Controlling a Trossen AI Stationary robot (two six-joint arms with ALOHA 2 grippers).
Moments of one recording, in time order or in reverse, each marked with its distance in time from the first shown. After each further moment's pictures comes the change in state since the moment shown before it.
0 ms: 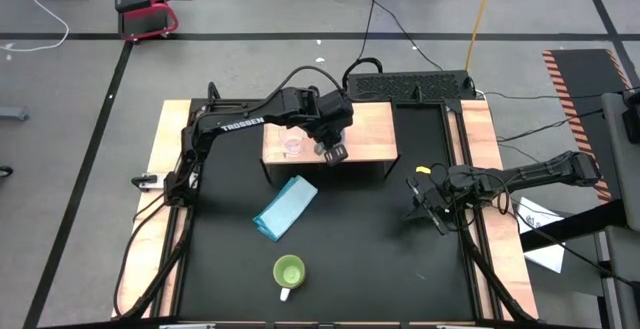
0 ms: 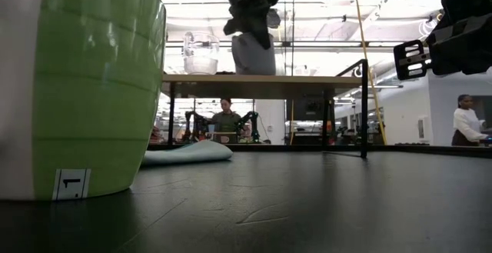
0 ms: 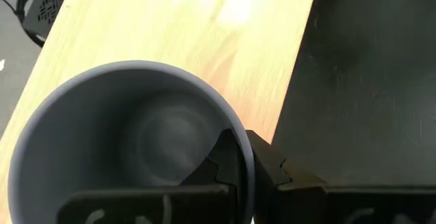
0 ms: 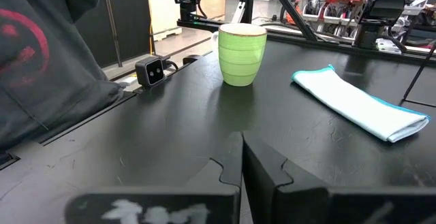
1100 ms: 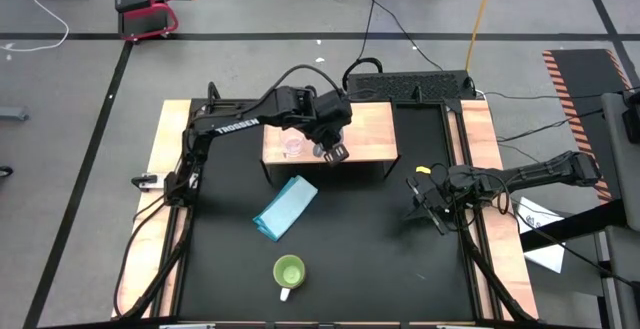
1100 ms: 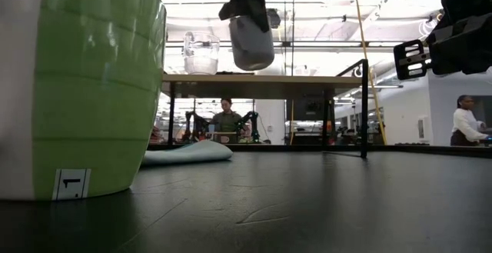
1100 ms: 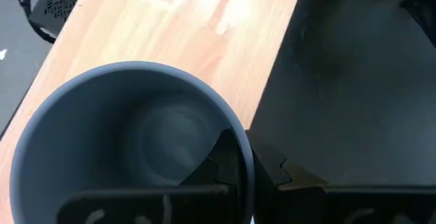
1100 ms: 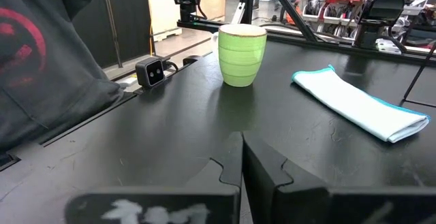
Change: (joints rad) left arm -0.035 0.001 0.122 -0.097 -0.036 -0.098; right arm 0.000 0.000 0.001 0.002 0.000 0.003
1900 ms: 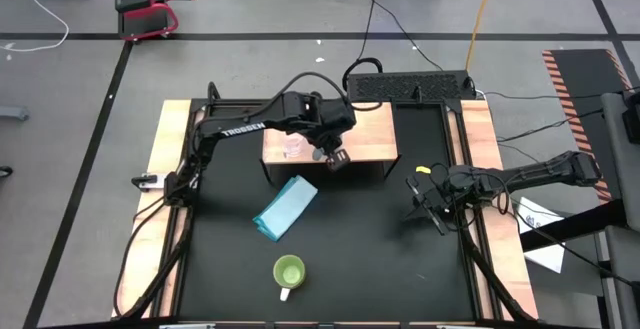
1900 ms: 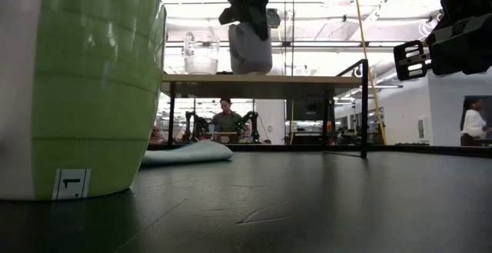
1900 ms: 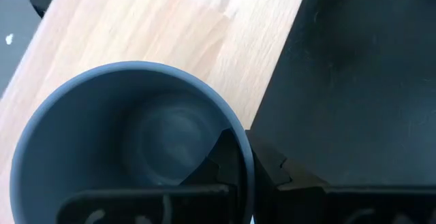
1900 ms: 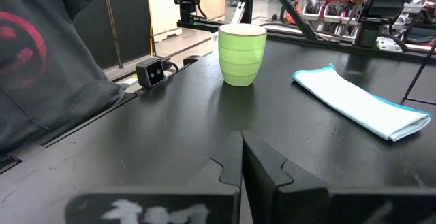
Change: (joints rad) left arm -0.020 0.037 -0.001 -0.026 -0.027 -0.026; right arm 0.000 0.004 0.000 0.002 0.000 0.009
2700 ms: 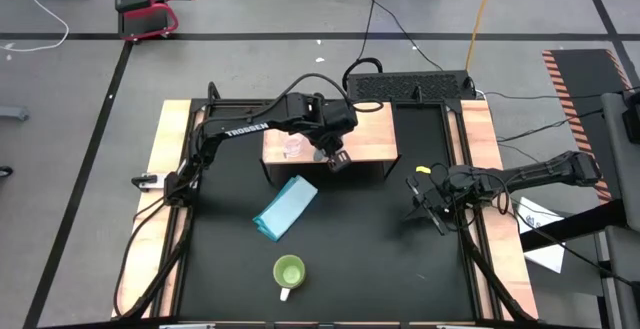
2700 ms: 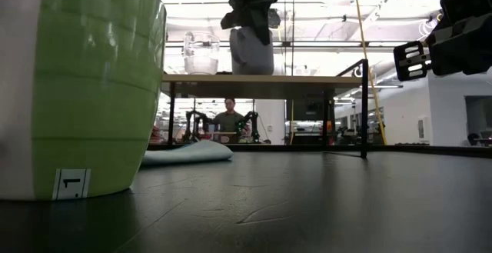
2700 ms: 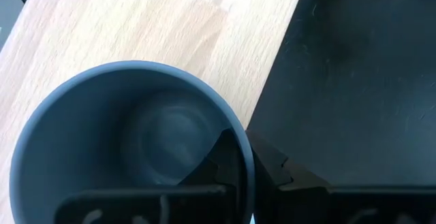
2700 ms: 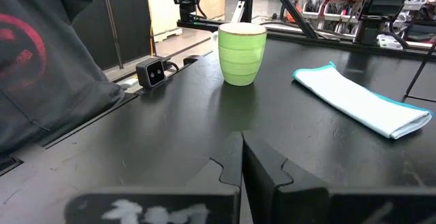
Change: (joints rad) left arm 0.004 0.017 0.000 -0.001 0.028 -0.001; right arm 0.000 0.000 -0.001 -0.003 0.000 0.009
